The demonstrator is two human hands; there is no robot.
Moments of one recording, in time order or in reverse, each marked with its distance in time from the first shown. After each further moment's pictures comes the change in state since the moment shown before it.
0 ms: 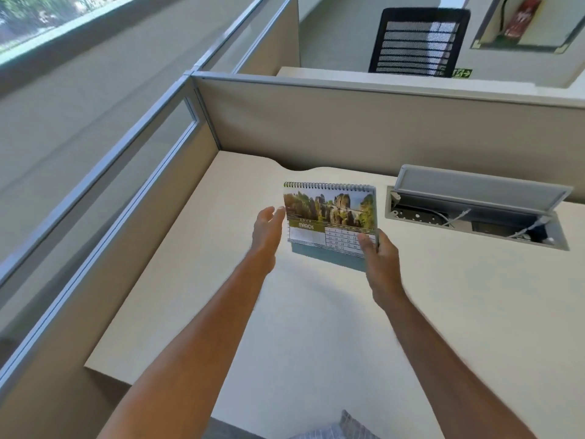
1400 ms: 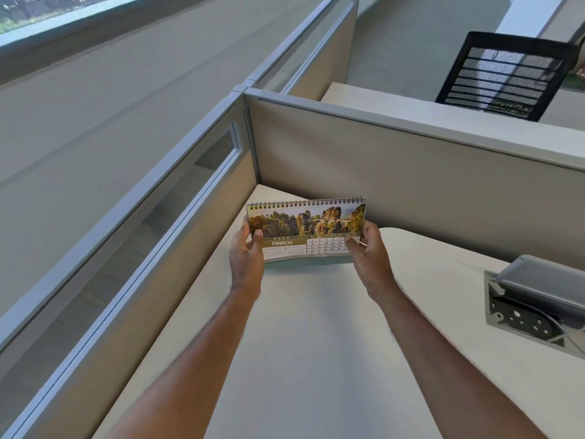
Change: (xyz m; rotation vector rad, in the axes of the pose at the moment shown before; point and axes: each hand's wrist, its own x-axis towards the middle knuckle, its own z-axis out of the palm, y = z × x) left_hand 0.281 -0.013 -0.142 -0.270 0.263 0.281; right_hand 0.237 -0.018 0.256 -0.081 -0.211 -0.060
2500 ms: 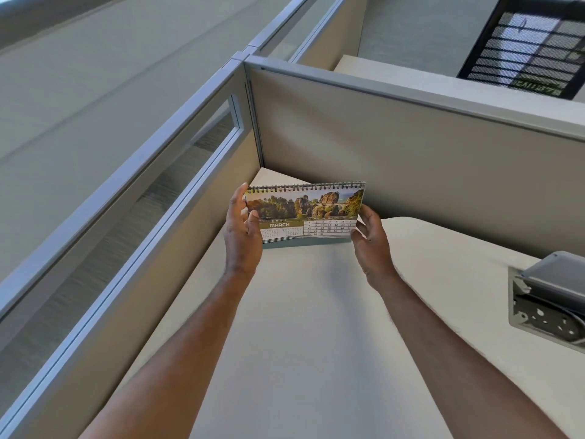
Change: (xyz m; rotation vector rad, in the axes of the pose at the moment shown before) left_hand 0.034 0.000 -0.005 0.121 -0.071 0.216; right_hand 0.038 0.035 0.024 0.056 0.005 0.069
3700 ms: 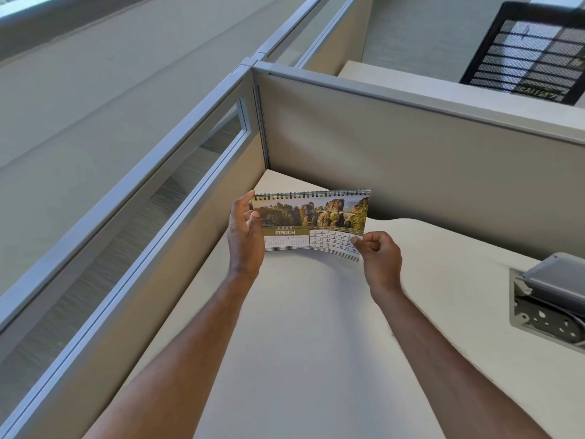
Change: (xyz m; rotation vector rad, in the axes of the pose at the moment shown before) left_hand -0.012 0.015 -0.006 -0.010 0.050 0.028; right_hand -0.031 0.001 -0.004 -0.142 0.231 0.040
